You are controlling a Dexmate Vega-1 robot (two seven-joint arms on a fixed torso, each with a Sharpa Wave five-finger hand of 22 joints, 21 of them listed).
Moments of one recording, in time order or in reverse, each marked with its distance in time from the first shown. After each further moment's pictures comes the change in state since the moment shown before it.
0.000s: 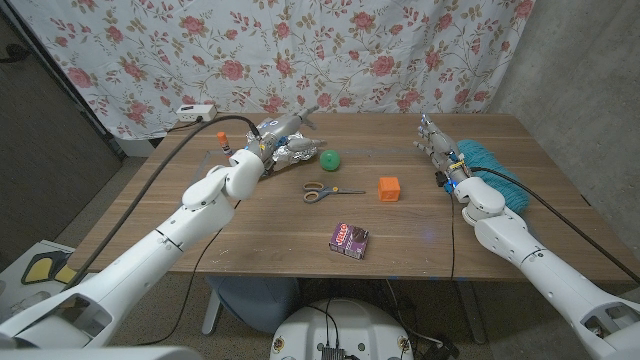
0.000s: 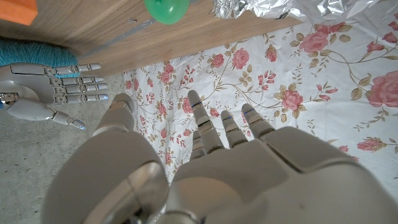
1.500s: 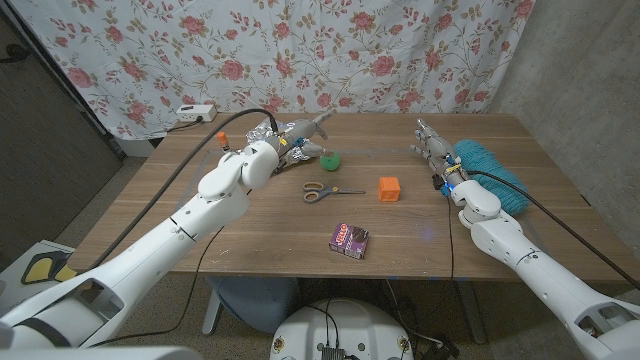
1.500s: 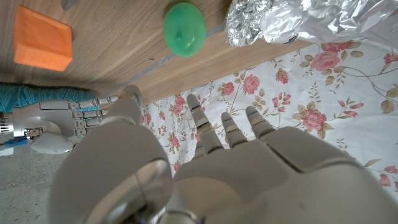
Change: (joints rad) left arm -0.092 -0.010 0.103 -0.066 0.111 0.147 -0.275; left_hand 0.122 0.035 0.043 -0.005 -0.005 -0.163 -0.001 -0.020 0.000 -0.038 -0.041 -0.047 0.033 -0.037 0.018 -0.017 0.000 -0.035 0.055 -0.004 0.003; right arm 0.006 0.019 -0.014 0.030 -0.003 0.016 0.006; right_hand 0.054 0.006 0.031 -0.020 -0.004 -0.039 -0.007 -0.008 0.000 -0.011 -0.011 0.000 0.000 -0.004 0.004 0.000 0.000 0.000 0.000 0.004 0.000
